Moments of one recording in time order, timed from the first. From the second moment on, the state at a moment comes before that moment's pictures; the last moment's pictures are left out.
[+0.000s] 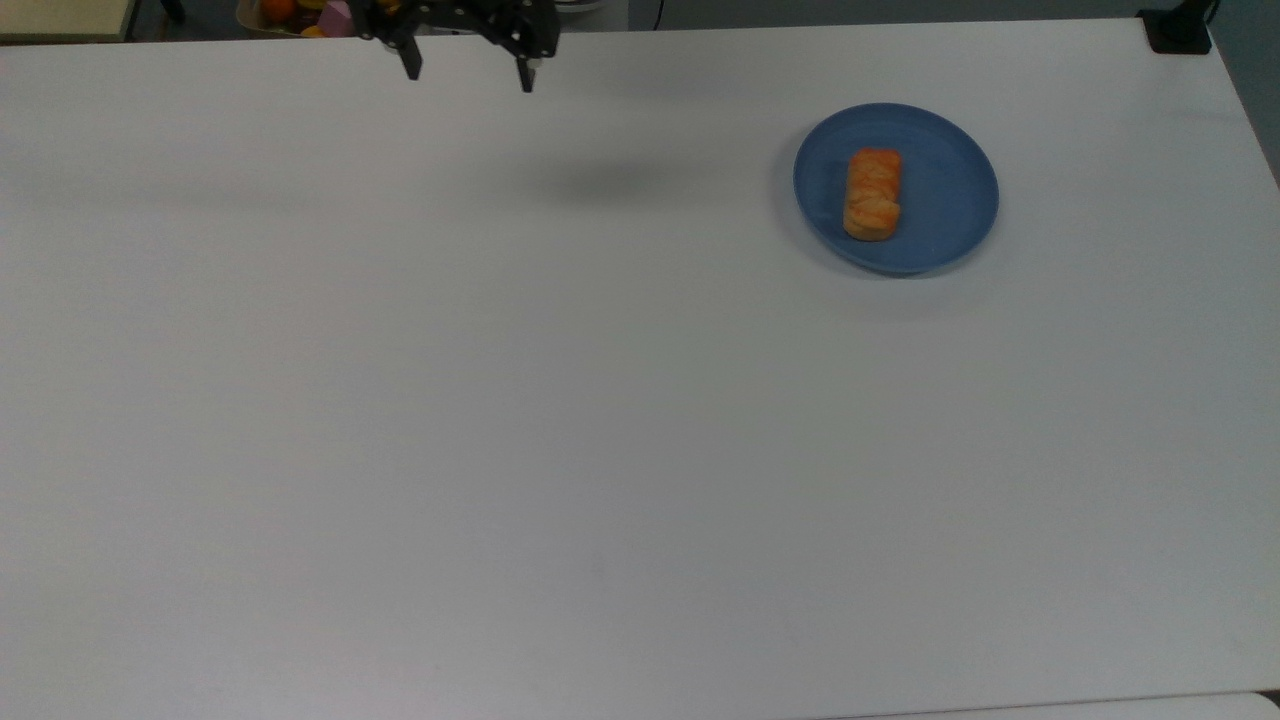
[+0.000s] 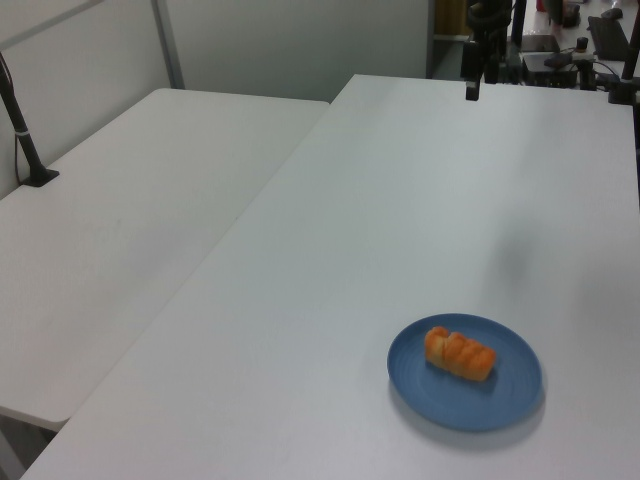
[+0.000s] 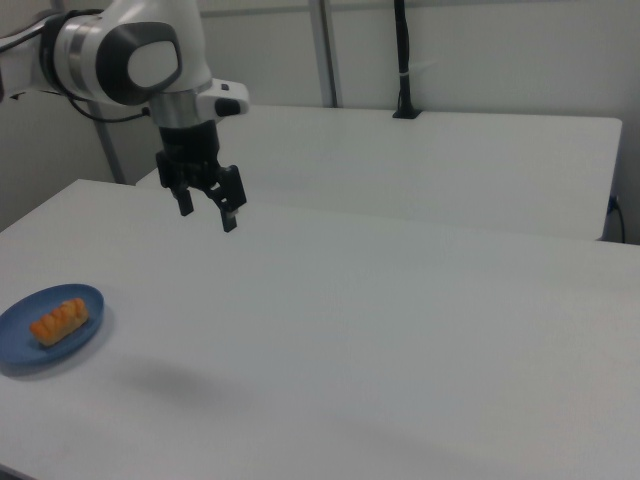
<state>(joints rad) -0.03 0.06 0.03 -1.64 0.03 1.69 0.07</state>
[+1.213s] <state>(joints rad) 0.18 0.20 0.39 -1.61 0.04 1.83 0.52</state>
